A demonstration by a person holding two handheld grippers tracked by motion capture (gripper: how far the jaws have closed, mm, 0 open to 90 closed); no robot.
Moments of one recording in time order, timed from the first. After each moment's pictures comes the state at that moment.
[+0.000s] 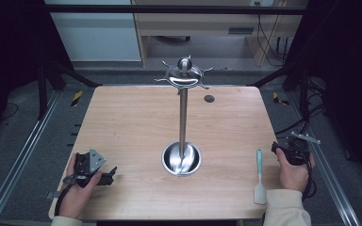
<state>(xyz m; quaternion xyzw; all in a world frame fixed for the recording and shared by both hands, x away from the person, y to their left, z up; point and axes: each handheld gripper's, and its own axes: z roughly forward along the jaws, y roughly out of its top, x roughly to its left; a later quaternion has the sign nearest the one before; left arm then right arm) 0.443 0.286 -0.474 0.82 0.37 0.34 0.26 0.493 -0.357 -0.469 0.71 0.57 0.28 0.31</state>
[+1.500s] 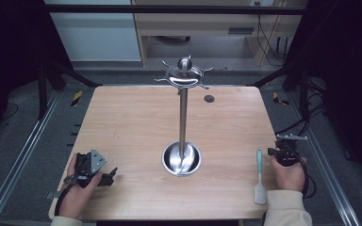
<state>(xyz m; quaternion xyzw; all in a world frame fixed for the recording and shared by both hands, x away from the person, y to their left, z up) 0.442 0.285 -0.475 0.83 0.36 0.34 0.25 0.495 -0.334 -0.472 0.65 0.68 0.27 0.22</state>
